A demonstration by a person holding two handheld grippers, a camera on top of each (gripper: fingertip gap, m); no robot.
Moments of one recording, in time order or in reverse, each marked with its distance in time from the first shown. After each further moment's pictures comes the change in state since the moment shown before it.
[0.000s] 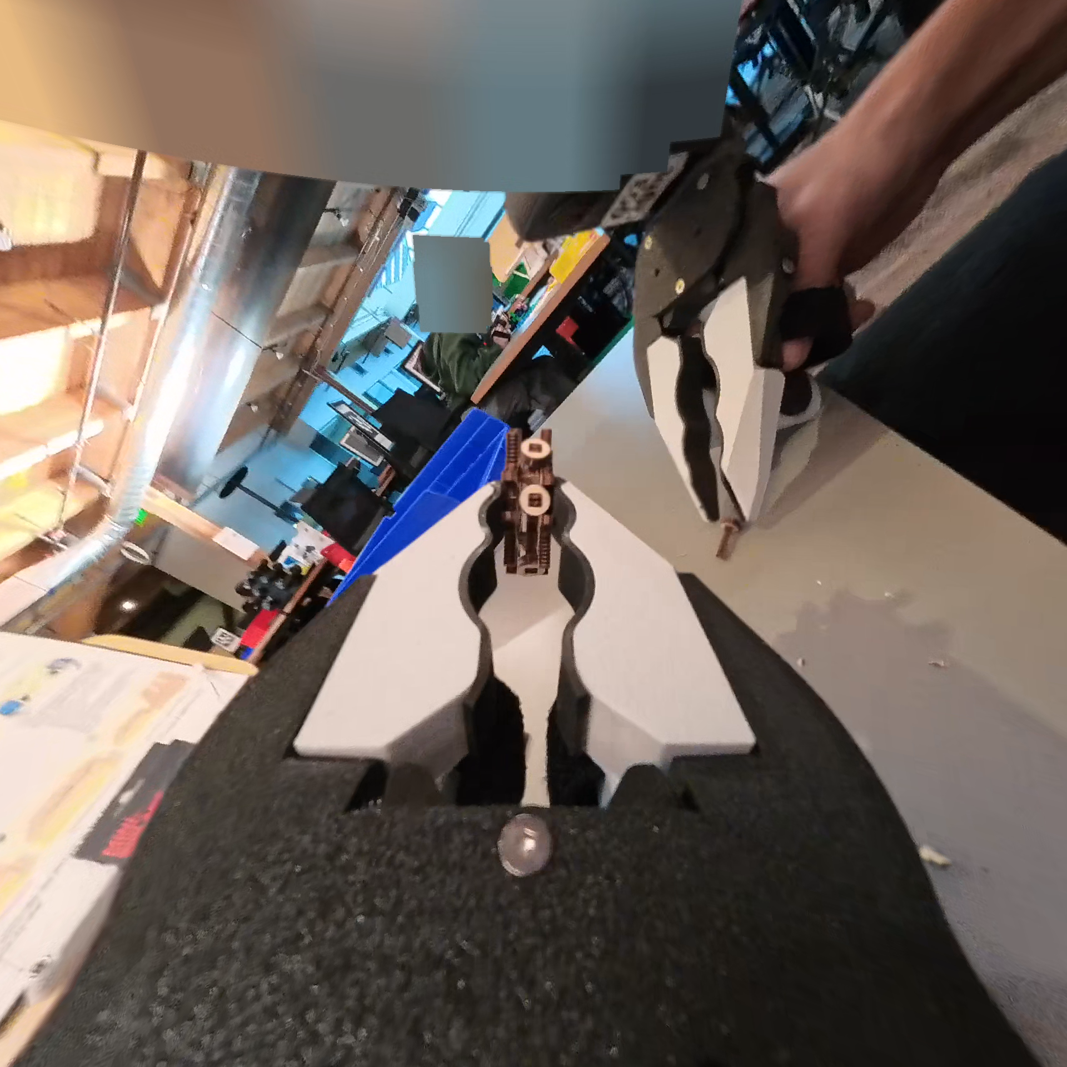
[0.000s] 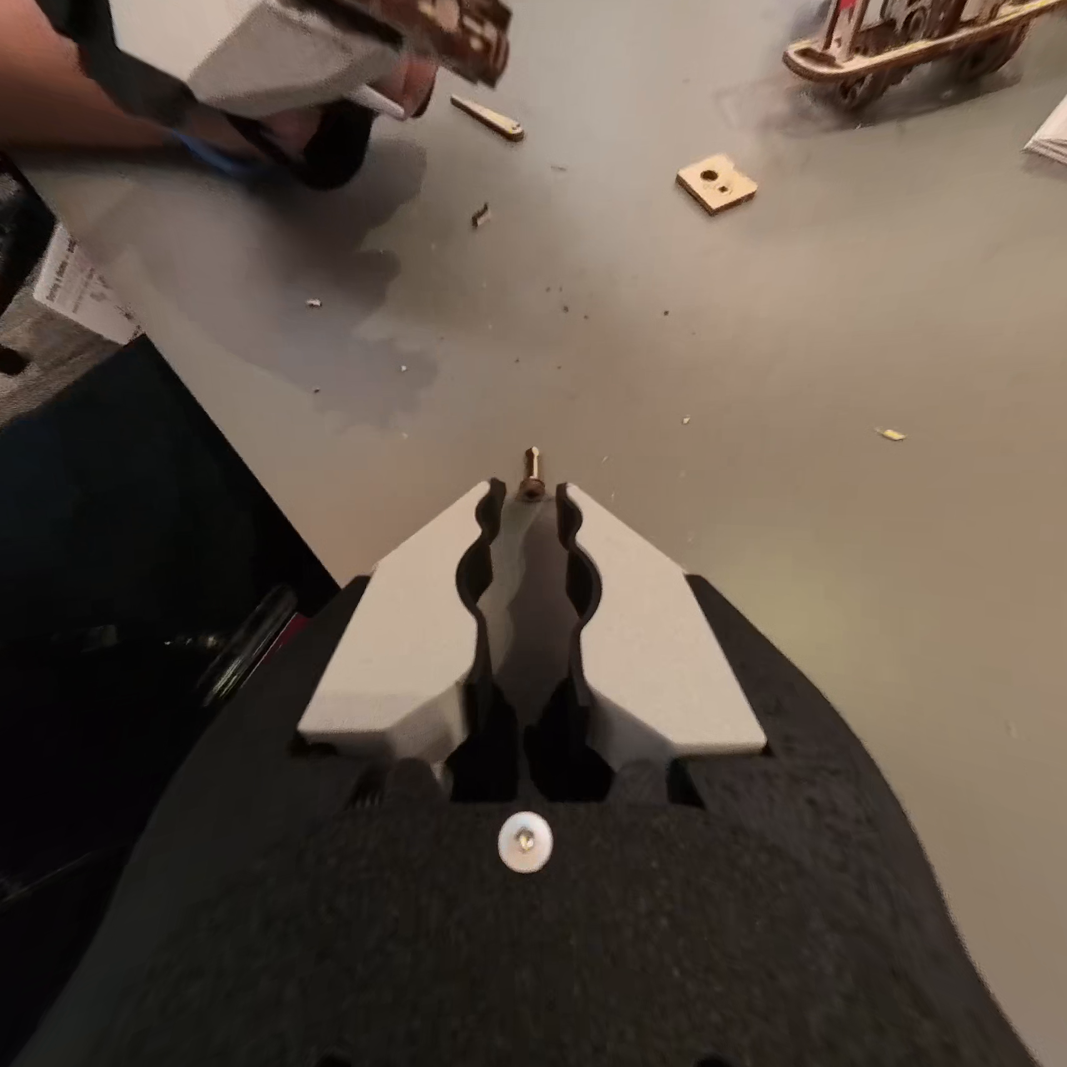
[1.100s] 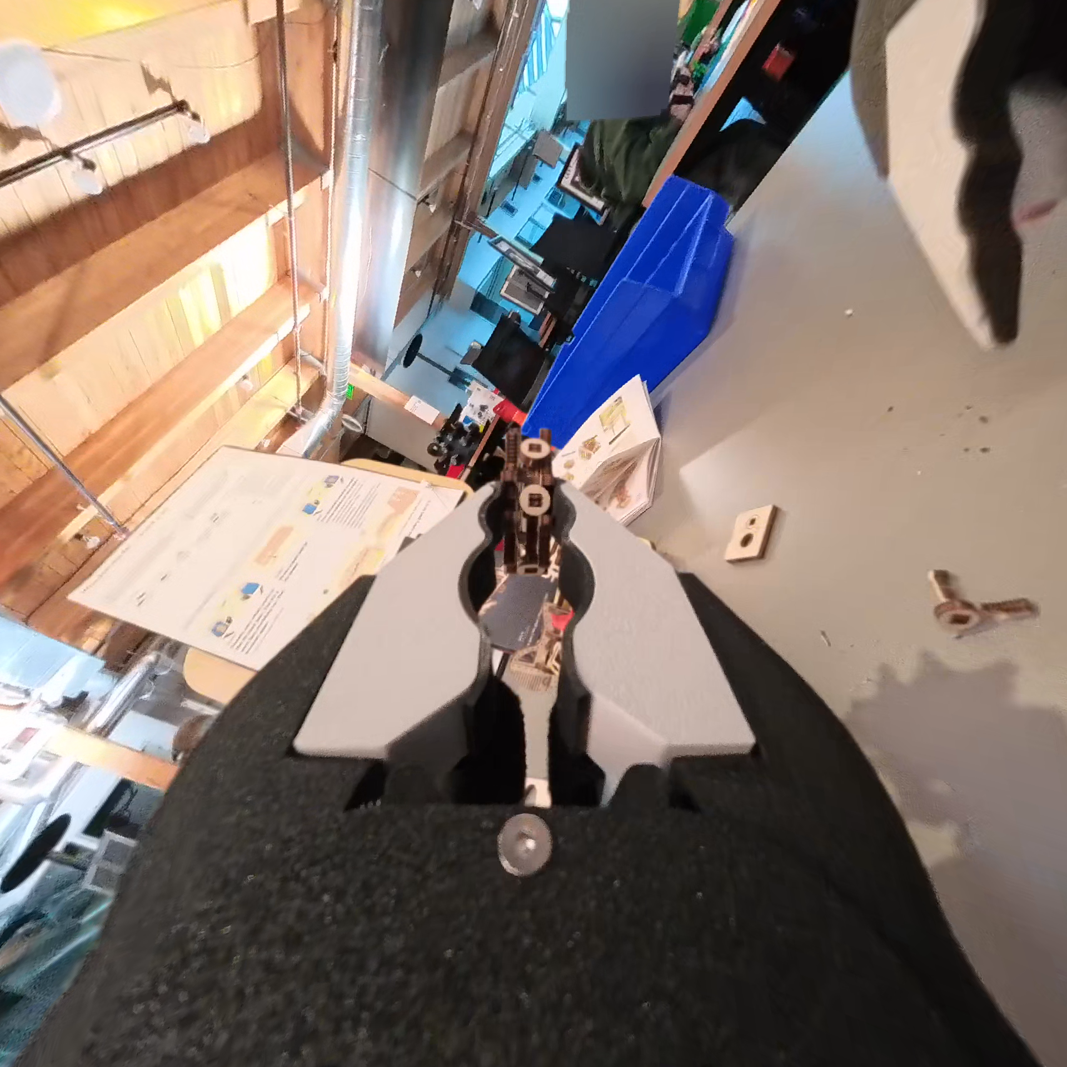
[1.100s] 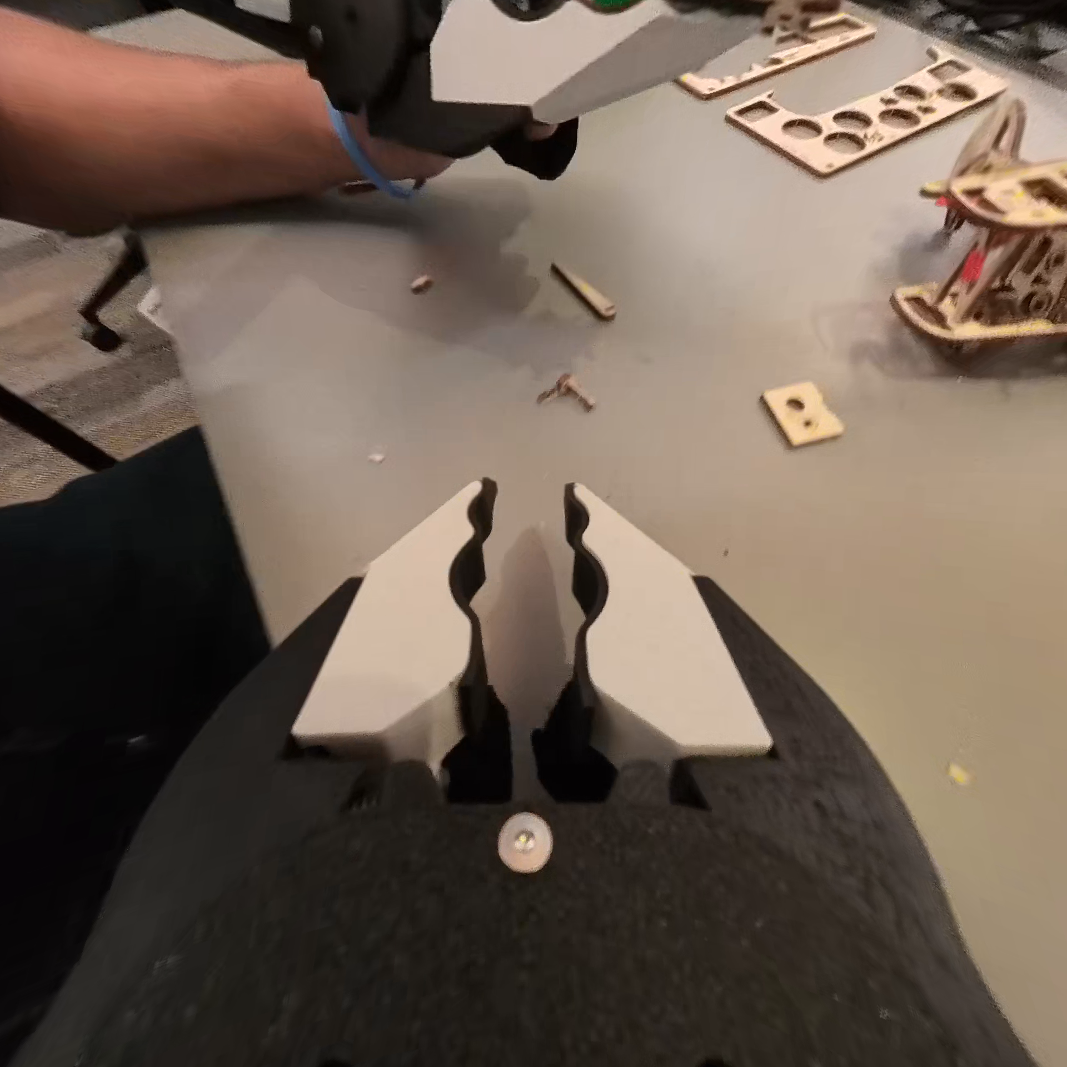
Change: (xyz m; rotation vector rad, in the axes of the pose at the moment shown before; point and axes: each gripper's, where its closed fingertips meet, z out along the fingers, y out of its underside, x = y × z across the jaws) left arm -0.095 0.079 -0.057 -0.304 -0.281 0.221; right arm -0.023 -0.065 0.048 0.070 -0.151 -0.144
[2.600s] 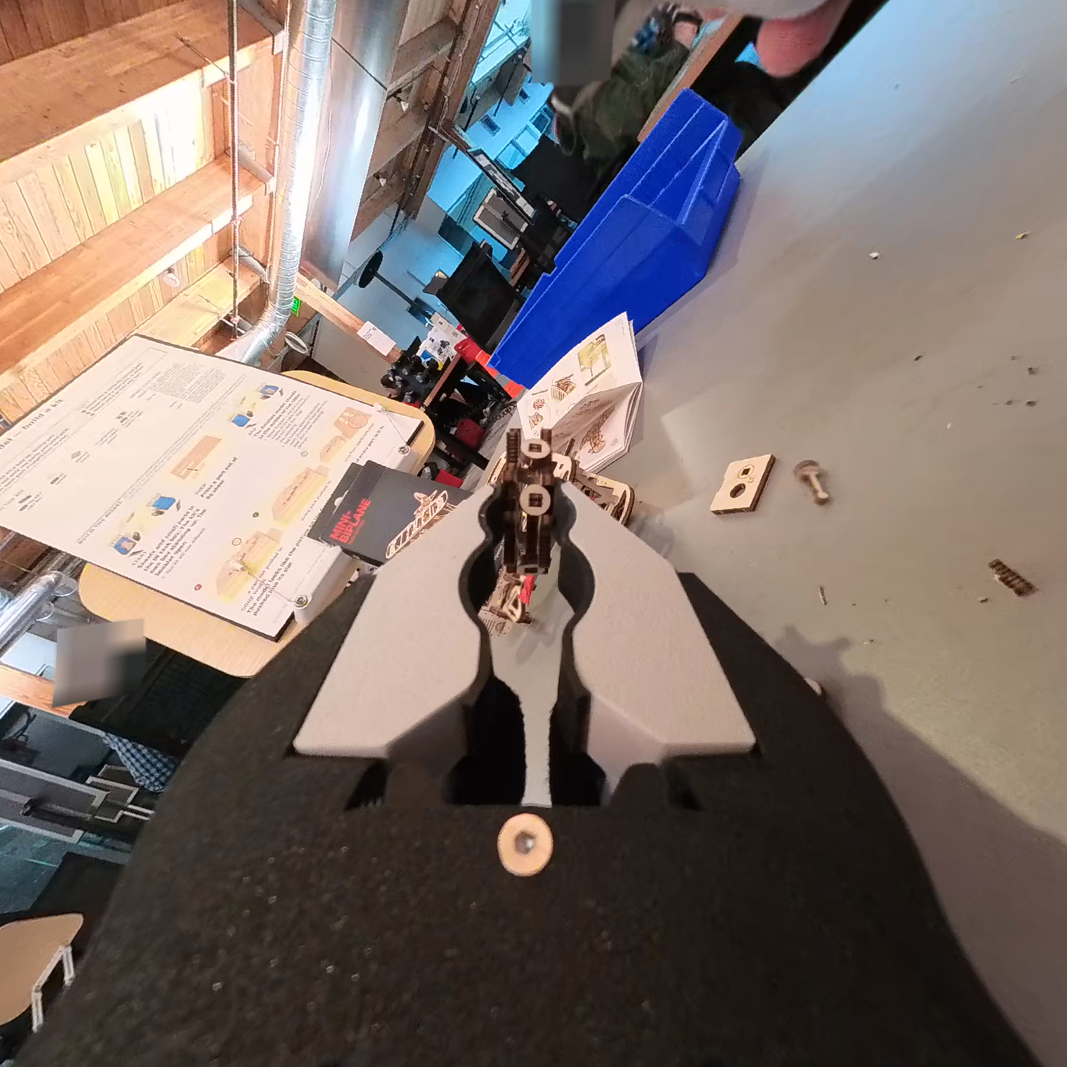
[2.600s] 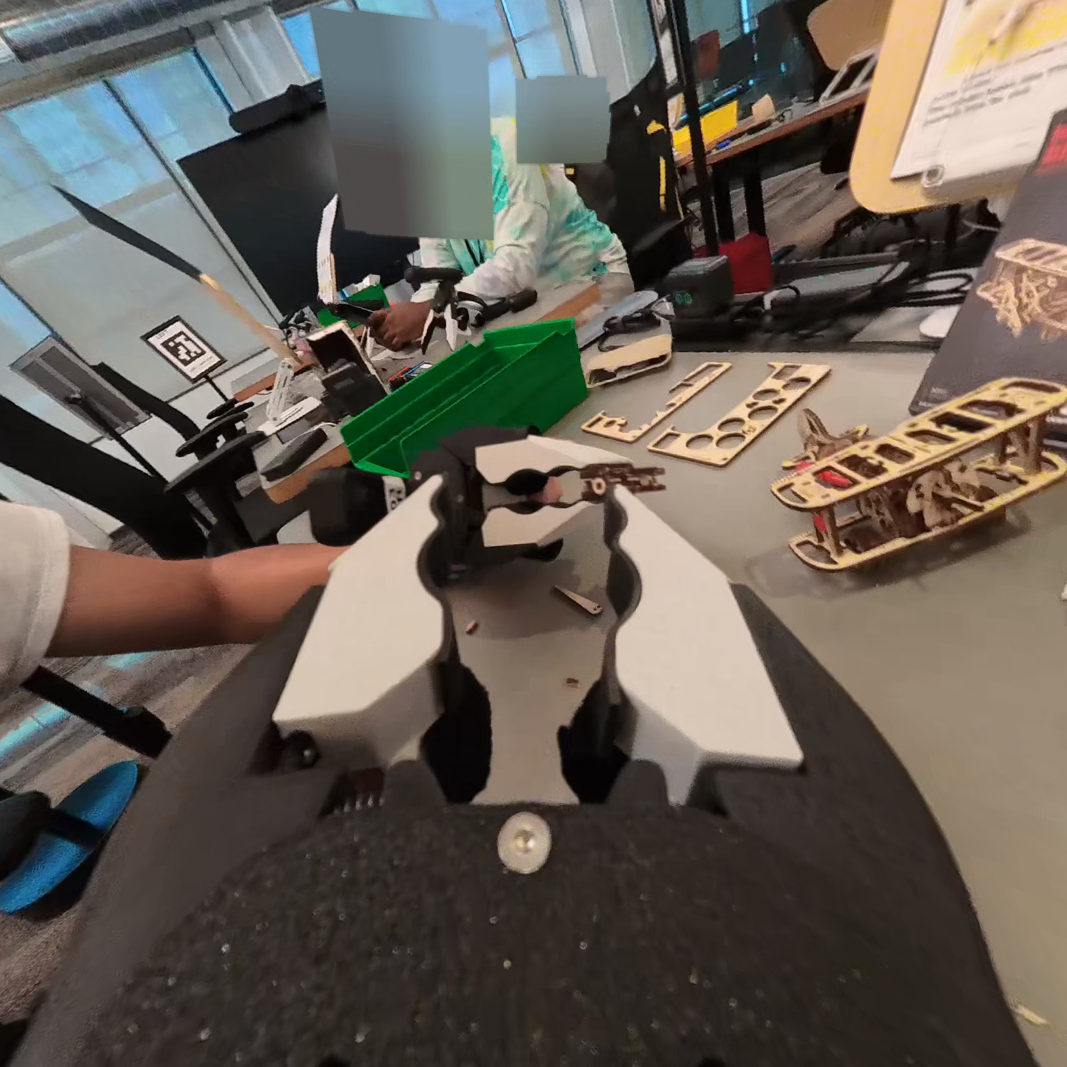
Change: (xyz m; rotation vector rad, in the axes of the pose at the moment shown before) left arm 0.006 0.040 0.008 -0.103 0.039 -0.146; right arm 0.043 -0.131 -0.045 0.501 -0.035 0.367
